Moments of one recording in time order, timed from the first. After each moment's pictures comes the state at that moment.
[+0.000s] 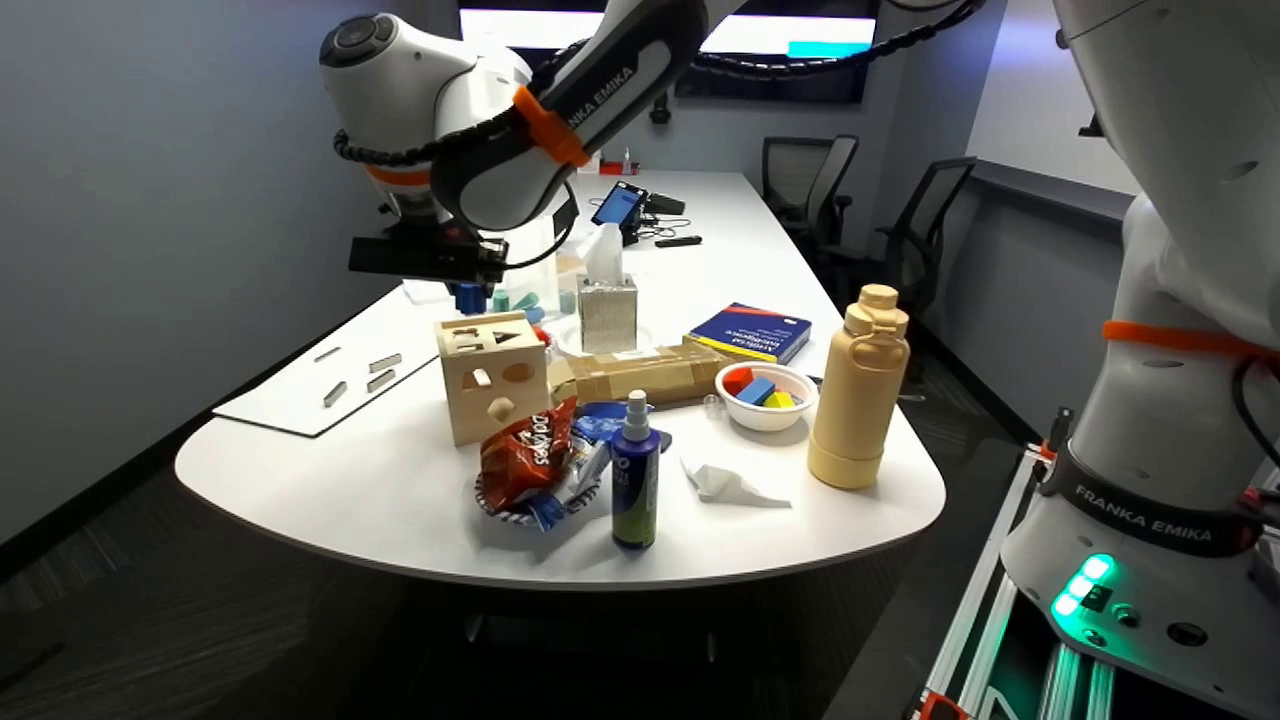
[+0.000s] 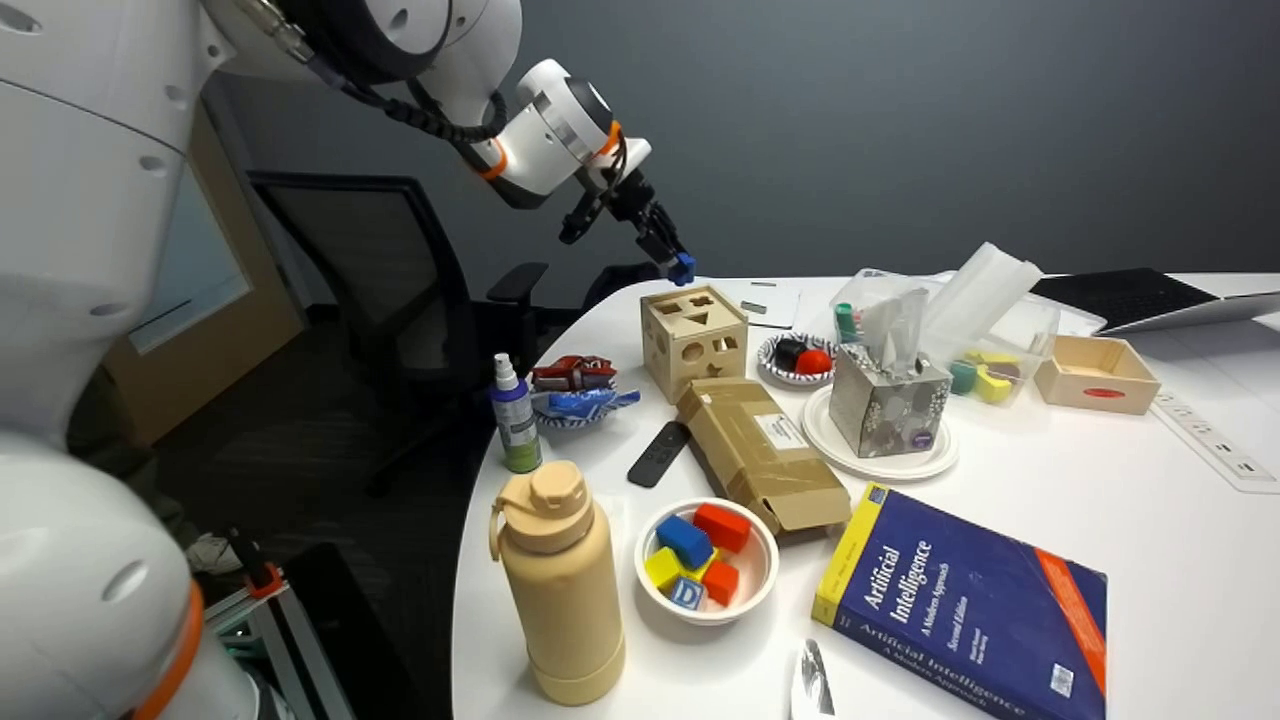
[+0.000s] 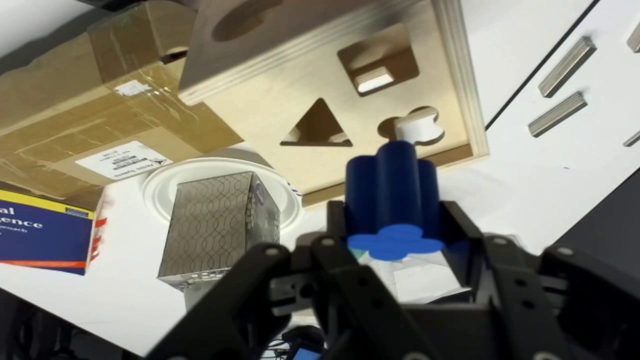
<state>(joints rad) 0.36 0.61 0.11 -1.53 -0.86 2.17 1.83</state>
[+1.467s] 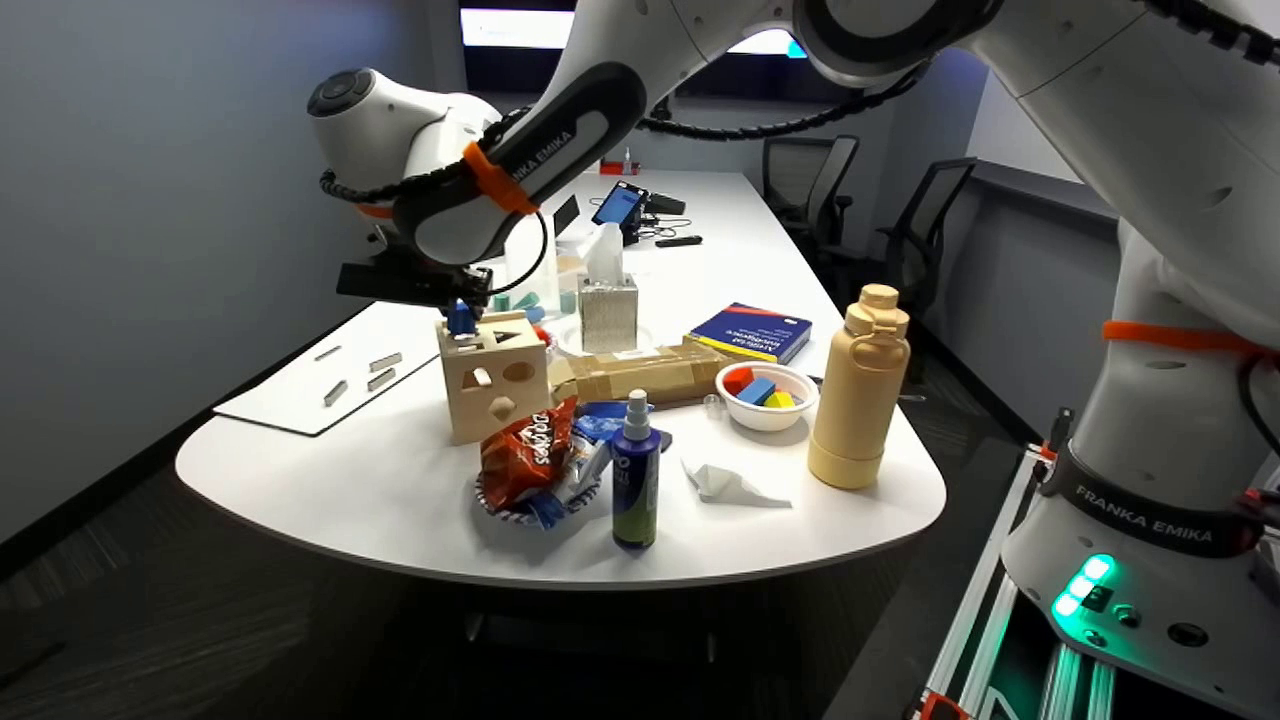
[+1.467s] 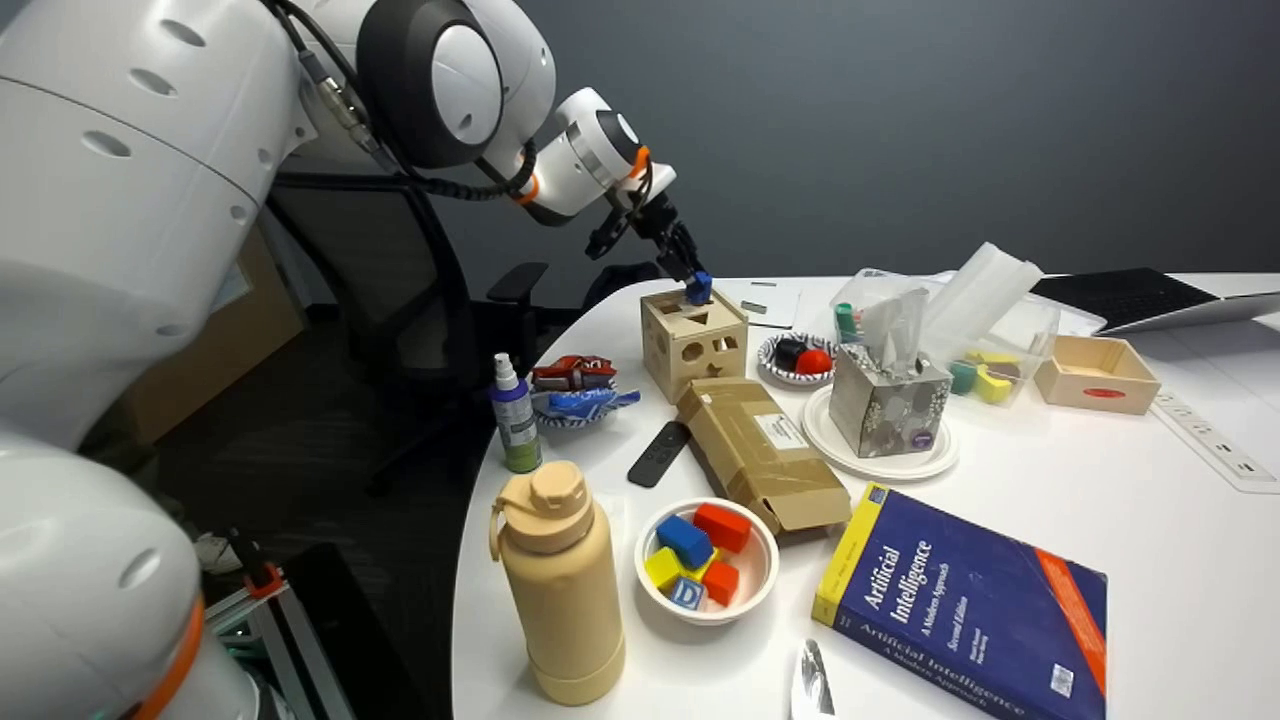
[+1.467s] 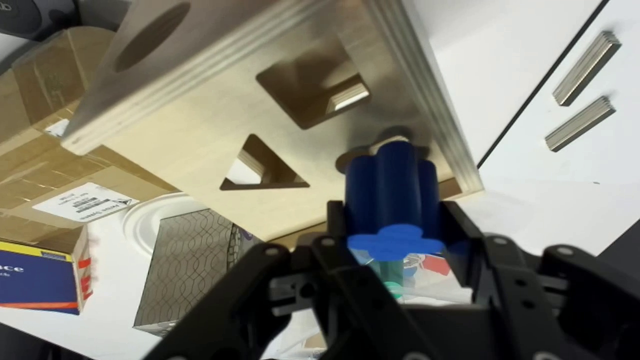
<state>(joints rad) 0.40 0.82 0.03 -1.26 -0.75 2.13 1.79</state>
